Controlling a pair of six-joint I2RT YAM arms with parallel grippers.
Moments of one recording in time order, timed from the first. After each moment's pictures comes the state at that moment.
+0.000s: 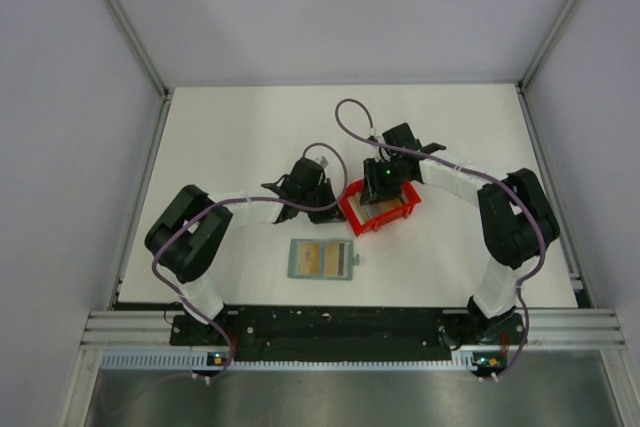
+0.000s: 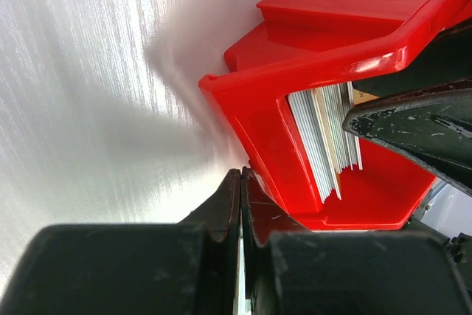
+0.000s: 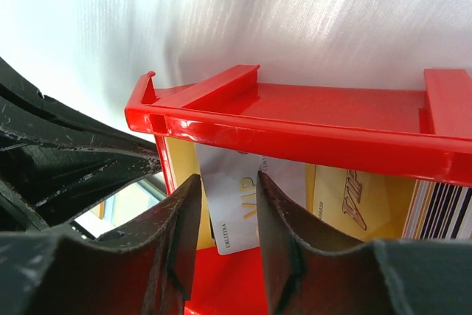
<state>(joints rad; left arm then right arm) -0.66 1.74 0.90 0.03 0.28 -0.85 0.49 1.78 1.17 -0.46 -0.37 0.33</state>
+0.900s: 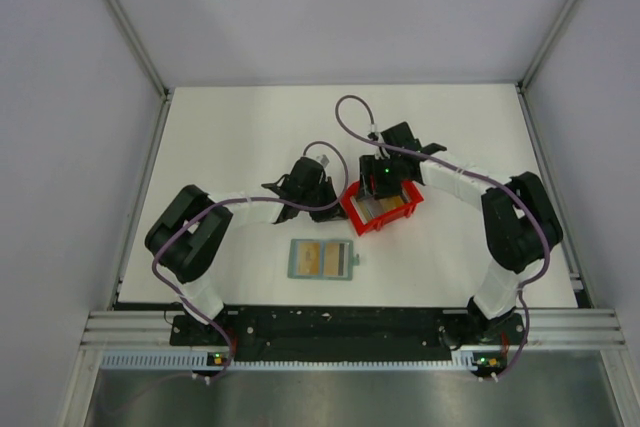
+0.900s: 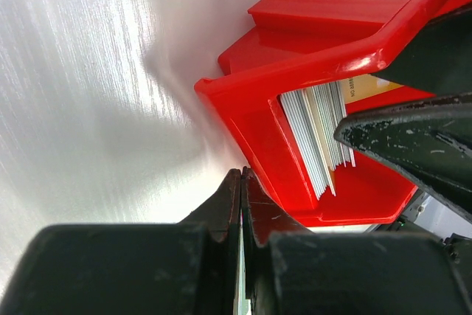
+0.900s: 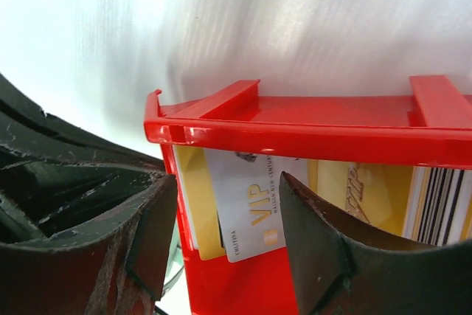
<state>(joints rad) -0.66 1.74 0.90 0.05 0.28 -0.85 0.50 1.75 1.17 -0.44 -0.30 0.35</state>
